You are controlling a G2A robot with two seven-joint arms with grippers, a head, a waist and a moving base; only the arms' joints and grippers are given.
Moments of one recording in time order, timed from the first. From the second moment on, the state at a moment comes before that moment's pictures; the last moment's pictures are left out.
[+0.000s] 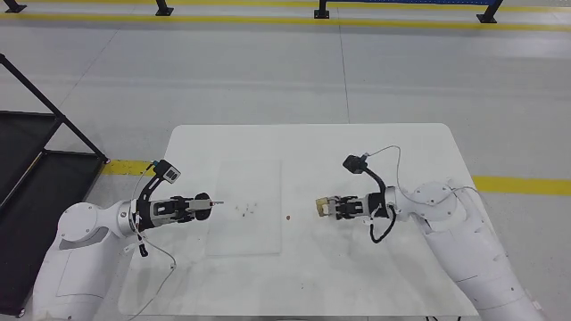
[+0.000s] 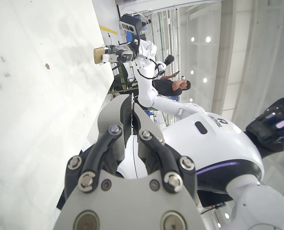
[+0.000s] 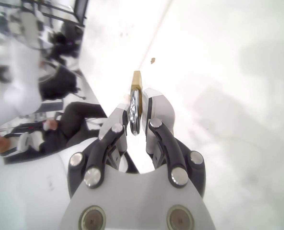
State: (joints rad) left arm 1.58 -1.05 -1.80 -1.49 -0.55 -0.23 -1.54; right arm -1.14 -1.12 1.09 -1.48 -0.06 -0.21 1.20
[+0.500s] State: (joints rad) left arm 1.58 -1.05 -1.80 -1.49 -0.55 -0.23 -1.54; right arm -1.15 -1.11 1.11 -1.44 0.08 -0.25 1.22
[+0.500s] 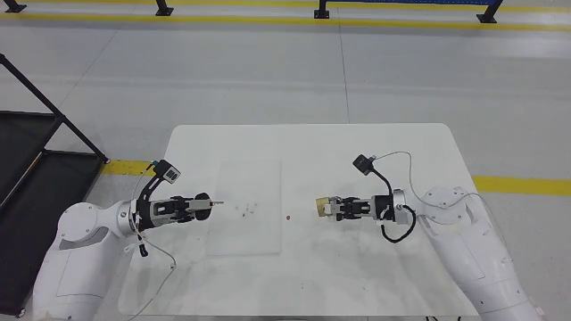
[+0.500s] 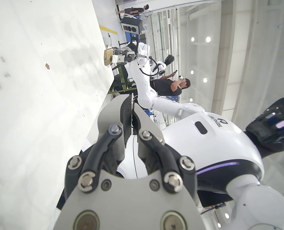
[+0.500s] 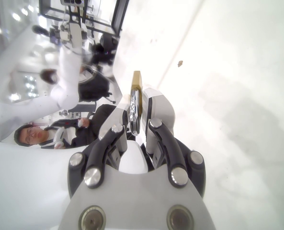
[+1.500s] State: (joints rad) left arm 1.58 -1.05 -1.80 -1.49 -0.55 -0.23 -1.54; right arm -1.34 -1.13 1.15 -1.42 0.51 -0.38 1.04
